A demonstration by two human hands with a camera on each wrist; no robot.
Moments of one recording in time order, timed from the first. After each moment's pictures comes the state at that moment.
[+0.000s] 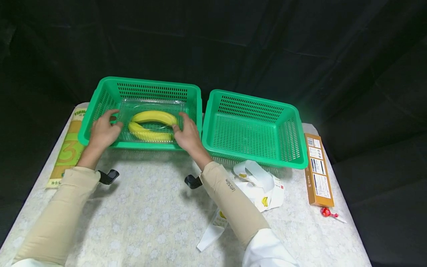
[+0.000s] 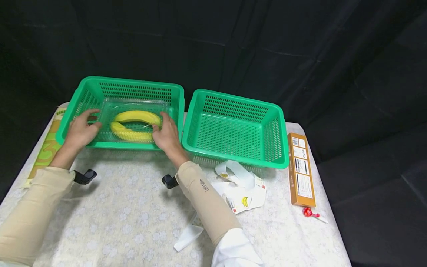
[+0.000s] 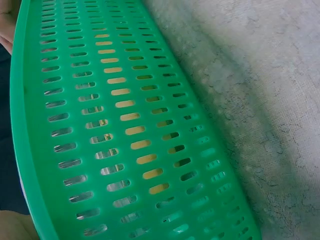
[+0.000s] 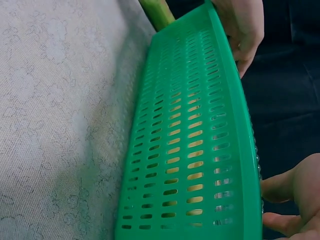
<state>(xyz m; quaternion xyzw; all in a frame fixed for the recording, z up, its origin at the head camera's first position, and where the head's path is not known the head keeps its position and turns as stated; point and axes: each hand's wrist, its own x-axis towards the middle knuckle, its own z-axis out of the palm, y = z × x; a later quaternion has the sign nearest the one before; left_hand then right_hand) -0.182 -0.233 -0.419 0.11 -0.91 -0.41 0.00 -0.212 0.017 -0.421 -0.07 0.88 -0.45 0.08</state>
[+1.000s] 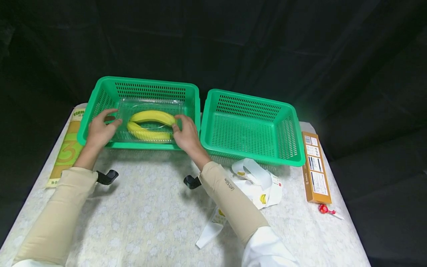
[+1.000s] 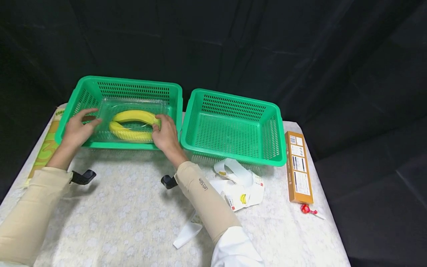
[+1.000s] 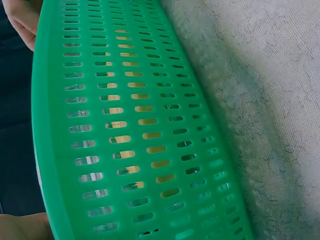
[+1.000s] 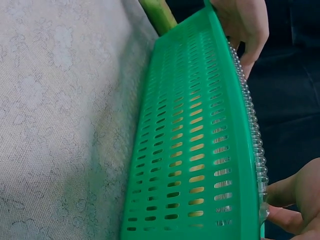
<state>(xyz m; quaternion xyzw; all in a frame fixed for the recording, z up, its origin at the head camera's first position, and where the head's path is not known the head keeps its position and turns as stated) -0.180 -0.233 -0.417 0.13 -0.88 -0.46 0.02 -0.207 0.021 -0.418 -0.08 0.88 -0.46 0.07</state>
